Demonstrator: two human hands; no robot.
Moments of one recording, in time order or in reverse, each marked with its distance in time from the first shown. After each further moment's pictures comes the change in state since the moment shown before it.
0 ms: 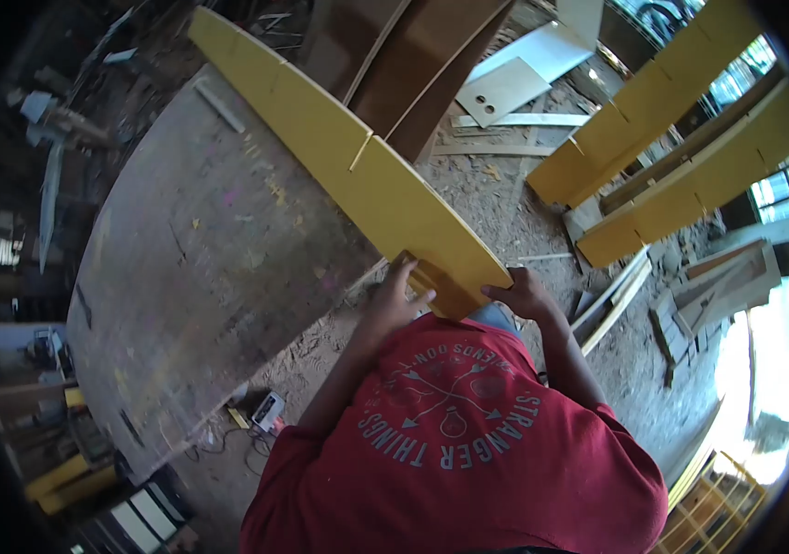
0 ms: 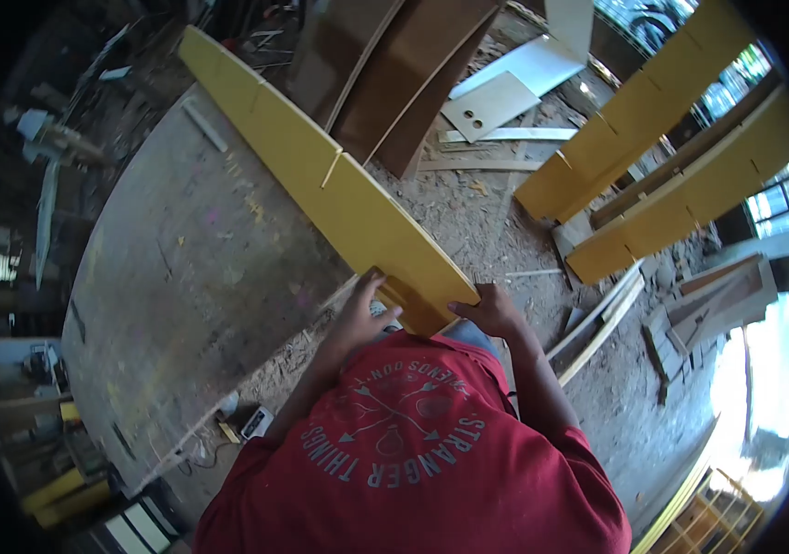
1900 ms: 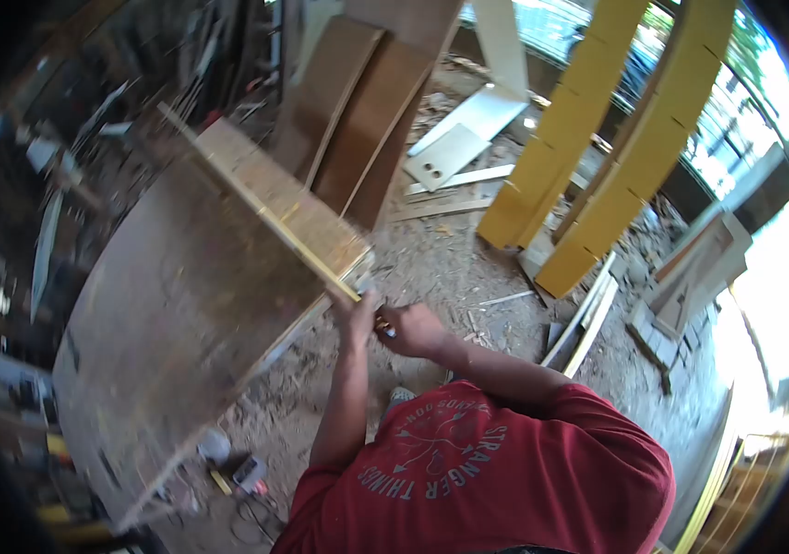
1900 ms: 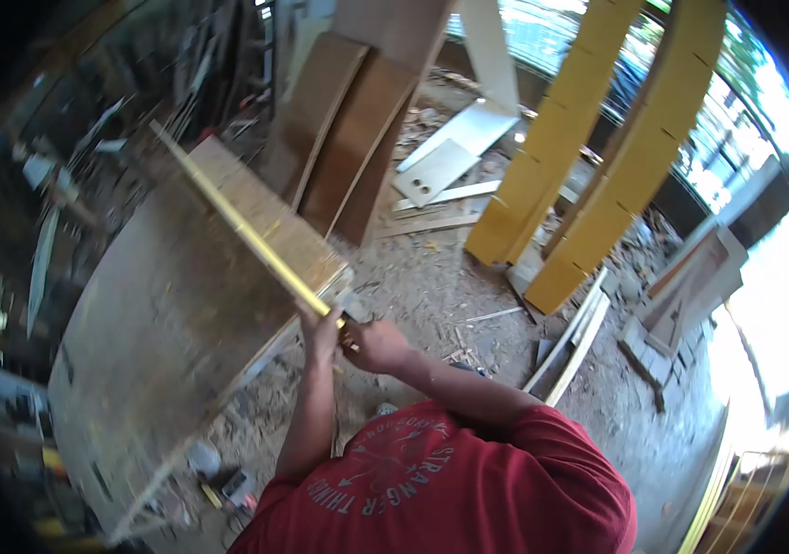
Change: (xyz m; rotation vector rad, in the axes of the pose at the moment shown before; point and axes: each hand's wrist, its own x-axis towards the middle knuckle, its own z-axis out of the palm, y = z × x) left_hand -0.029 0.073 0.078 -0.330 0.685 -0.074; right_hand -0.098 -0.031 0.088 -0.396 0.303 -0.690
